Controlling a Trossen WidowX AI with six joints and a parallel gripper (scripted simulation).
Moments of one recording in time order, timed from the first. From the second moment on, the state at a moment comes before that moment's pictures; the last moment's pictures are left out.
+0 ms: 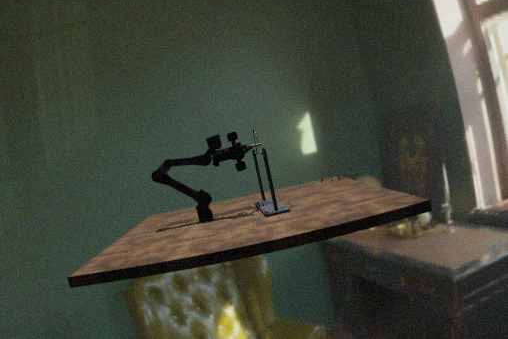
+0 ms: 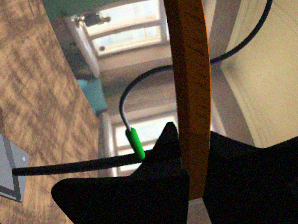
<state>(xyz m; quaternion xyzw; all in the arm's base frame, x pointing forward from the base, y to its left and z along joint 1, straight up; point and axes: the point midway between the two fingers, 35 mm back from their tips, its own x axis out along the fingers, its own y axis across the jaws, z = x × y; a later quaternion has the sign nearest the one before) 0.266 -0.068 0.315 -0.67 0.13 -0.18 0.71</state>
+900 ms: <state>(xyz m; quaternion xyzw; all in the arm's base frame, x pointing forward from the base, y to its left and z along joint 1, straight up) 0.266 -0.036 0.228 -0.44 0.18 -0.12 0.87</state>
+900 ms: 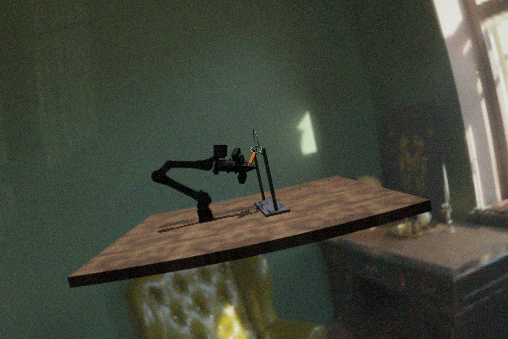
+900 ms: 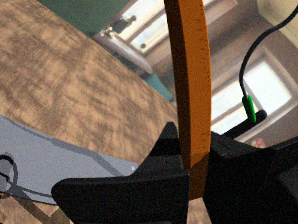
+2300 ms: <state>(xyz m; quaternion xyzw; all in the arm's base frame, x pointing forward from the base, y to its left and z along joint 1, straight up) 0.267 0.082 0.157 -0.06 0.20 -0.02 0.98</state>
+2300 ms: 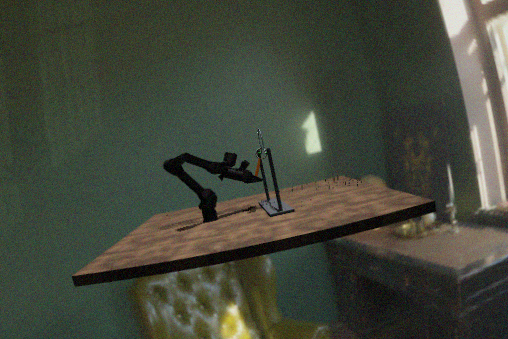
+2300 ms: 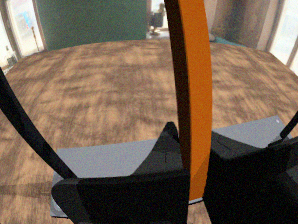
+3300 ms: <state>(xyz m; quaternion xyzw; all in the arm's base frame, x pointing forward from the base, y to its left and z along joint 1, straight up) 0.264 0.123 0.157 -0.02 0.20 -0.02 0.98</state>
